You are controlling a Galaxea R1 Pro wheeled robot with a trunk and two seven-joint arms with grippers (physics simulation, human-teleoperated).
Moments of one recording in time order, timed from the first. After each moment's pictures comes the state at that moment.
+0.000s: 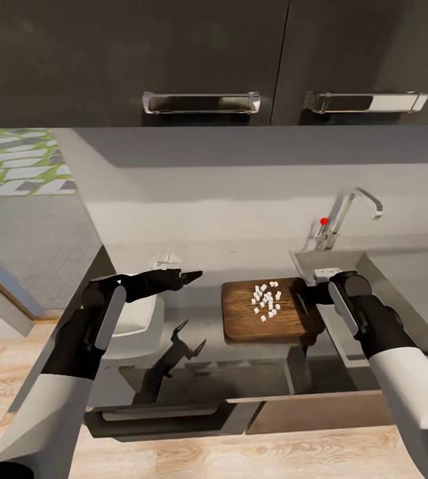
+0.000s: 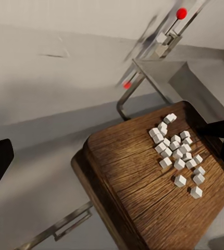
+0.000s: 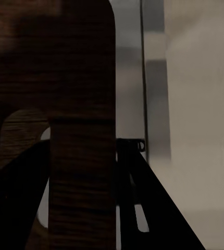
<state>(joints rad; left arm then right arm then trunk) -0.78 0.00 -0.07 -1.32 0.26 0.80 -0.57 -0.90 -0.22 0.15 -1.04 -0.16 1.04 0.03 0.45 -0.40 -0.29</state>
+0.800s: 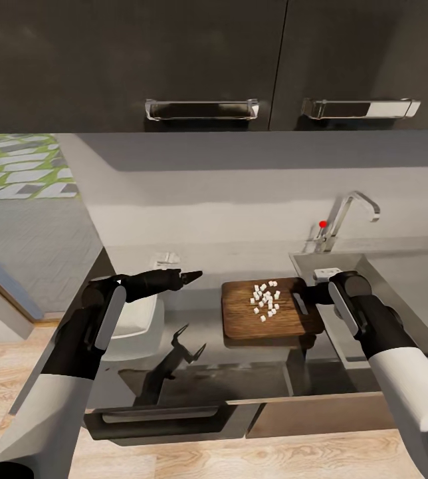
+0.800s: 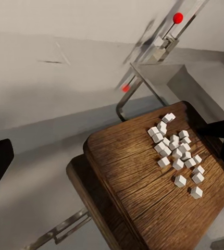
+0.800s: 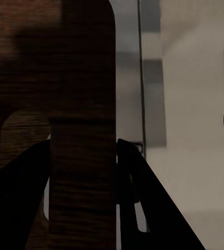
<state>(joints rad) -0.78 0.00 -0.07 -1.32 0.26 0.80 -0.57 -0.90 -0.22 0.15 -1.04 -0.16 1.04 0.03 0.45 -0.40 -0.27</state>
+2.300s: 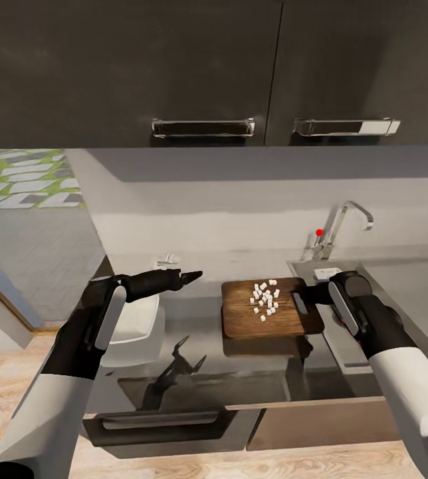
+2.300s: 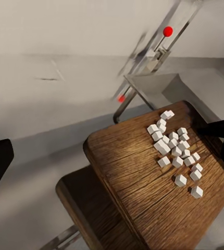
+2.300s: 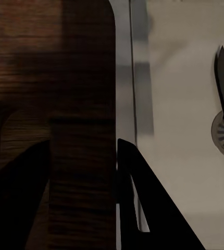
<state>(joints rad) -0.78 0.00 -0.07 -1.31 0.26 0.80 -0.57 -0.90 -0.22 0.15 -1.04 -0.16 1.04 0.03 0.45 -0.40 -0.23</state>
